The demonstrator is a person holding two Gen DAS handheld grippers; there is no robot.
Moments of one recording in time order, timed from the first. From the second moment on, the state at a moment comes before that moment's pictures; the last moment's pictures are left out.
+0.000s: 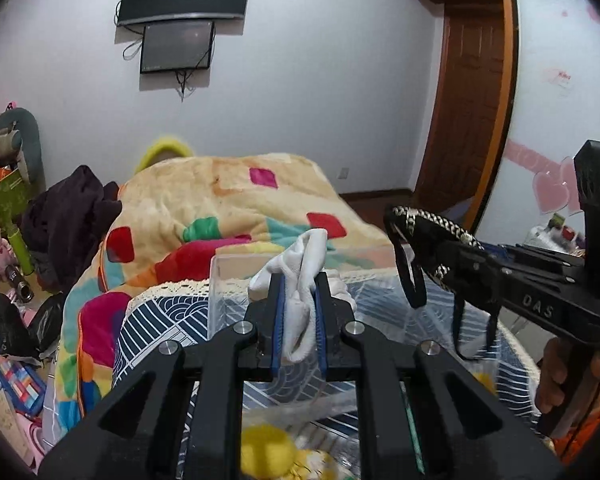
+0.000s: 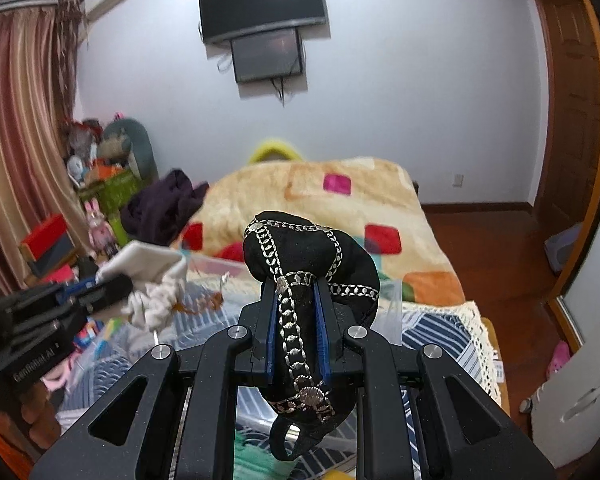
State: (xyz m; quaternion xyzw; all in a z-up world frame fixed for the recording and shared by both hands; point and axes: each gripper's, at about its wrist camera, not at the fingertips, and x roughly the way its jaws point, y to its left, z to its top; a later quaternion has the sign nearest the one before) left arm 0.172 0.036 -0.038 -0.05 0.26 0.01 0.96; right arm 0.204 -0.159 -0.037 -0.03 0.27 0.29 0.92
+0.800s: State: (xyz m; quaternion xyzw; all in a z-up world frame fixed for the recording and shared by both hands) left arm 0.197 0.032 -0.092 -0.03 0.37 -0.01 0.93; right arm 0.226 -0.146 -0.088 -0.10 0.42 0.31 0.85
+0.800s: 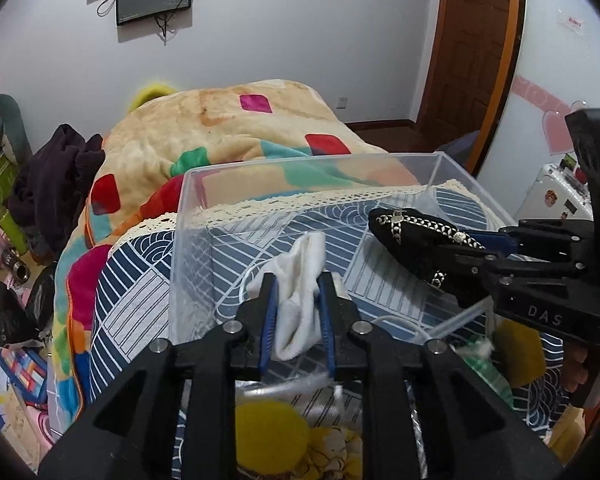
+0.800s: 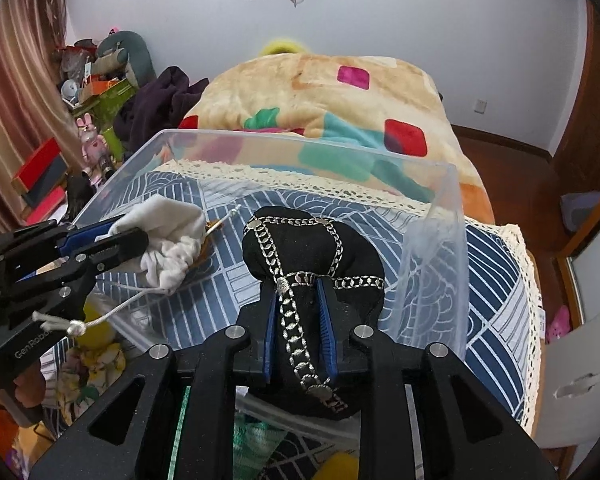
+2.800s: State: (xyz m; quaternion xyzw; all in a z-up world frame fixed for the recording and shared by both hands) left arm 0.103 0.037 -0.121 -0.02 0.34 0.01 0.94; right arm 0.137 -0.221 -0.120 -0.03 0.39 0.24 0.89
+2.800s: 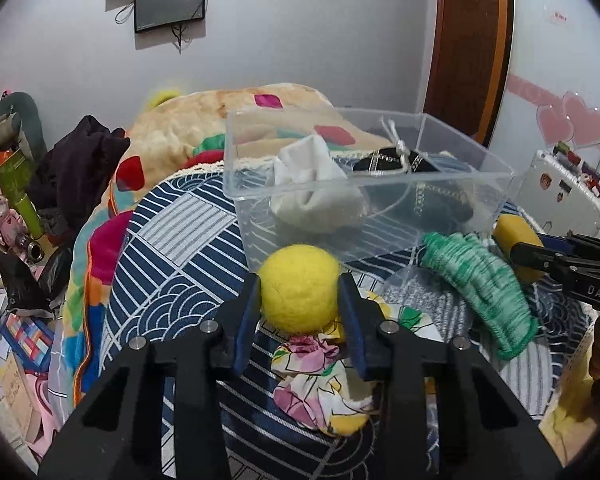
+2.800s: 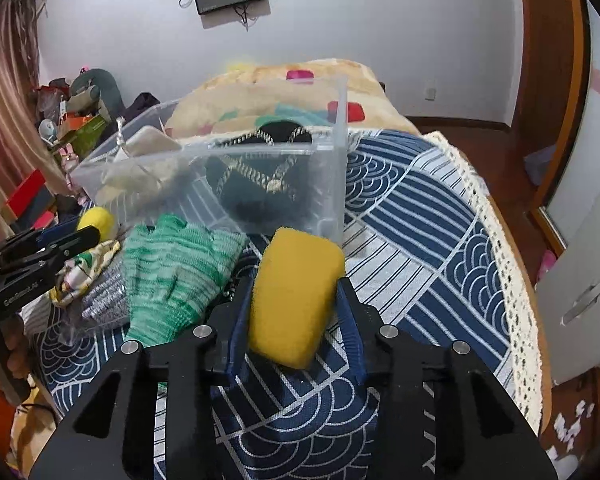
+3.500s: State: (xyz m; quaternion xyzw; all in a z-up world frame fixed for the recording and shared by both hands) left arm 0.108 0.029 -0.036 -0.05 0.23 -0.01 0.97; right arm 0.151 -0.209 -0.044 -0.01 0.27 0.26 0.93
